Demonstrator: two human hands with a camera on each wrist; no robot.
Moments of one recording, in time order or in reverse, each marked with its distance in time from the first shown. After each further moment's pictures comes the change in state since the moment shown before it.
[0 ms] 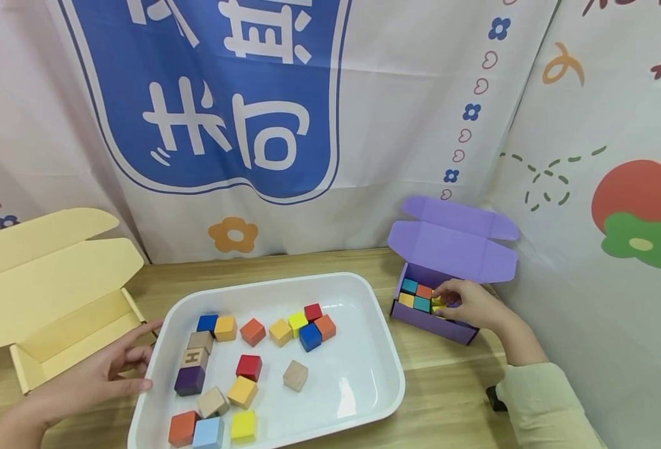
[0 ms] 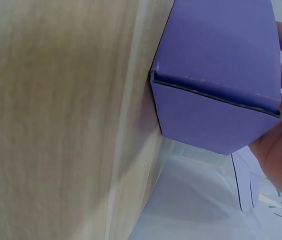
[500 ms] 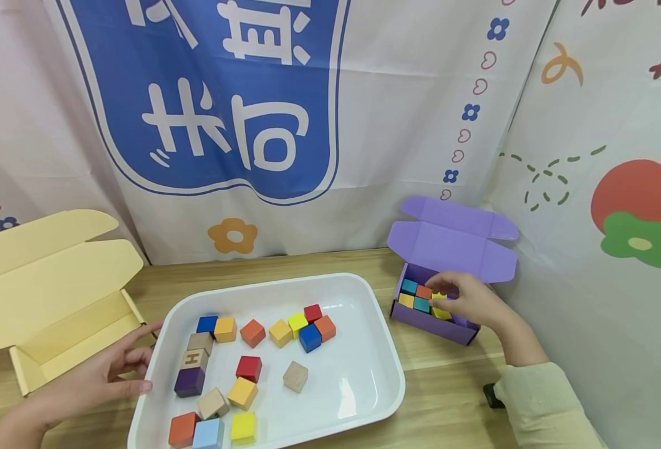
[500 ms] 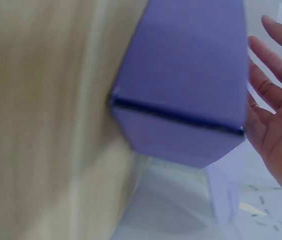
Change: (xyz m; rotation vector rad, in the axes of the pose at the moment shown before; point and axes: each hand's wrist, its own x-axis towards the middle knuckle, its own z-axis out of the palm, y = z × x) left_hand 0.001 -0.004 0.000 0.011 -0.010 0.045; right_hand 0.002 -0.023 -0.005 0.009 0.095 -0.007
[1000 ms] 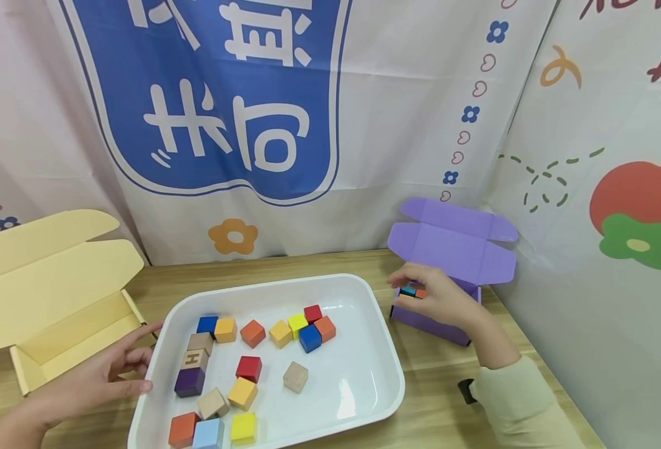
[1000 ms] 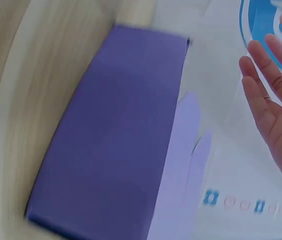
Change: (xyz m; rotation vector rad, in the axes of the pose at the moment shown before) left_hand 0.000 0.005 0.001 -0.017 0.008 -0.027; right_hand 0.021 -0.059 0.016 0.127 0.071 -0.254
